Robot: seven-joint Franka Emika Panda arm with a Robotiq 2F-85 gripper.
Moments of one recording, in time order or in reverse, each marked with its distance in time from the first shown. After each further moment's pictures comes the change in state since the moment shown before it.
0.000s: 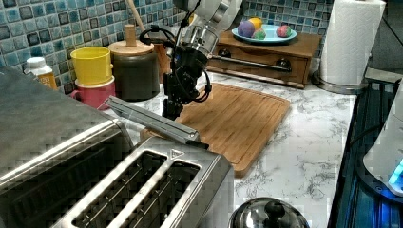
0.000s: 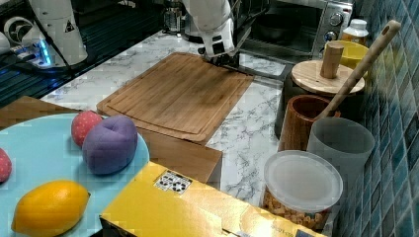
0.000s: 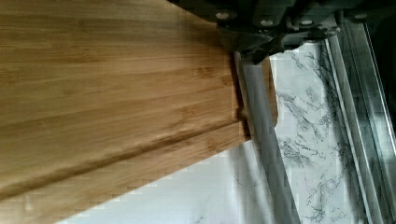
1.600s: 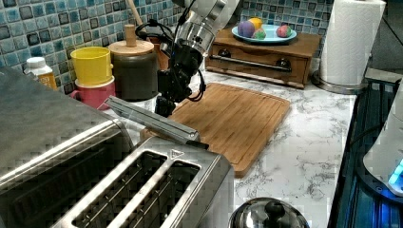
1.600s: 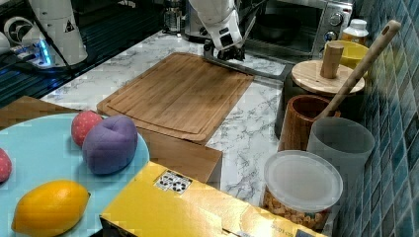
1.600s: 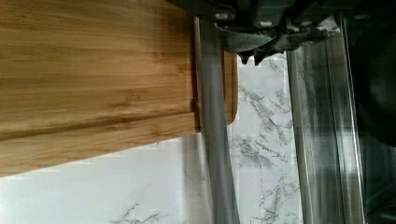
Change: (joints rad) arm -0.022 -0.015 0.060 0.010 0.017 0.013 -0.085
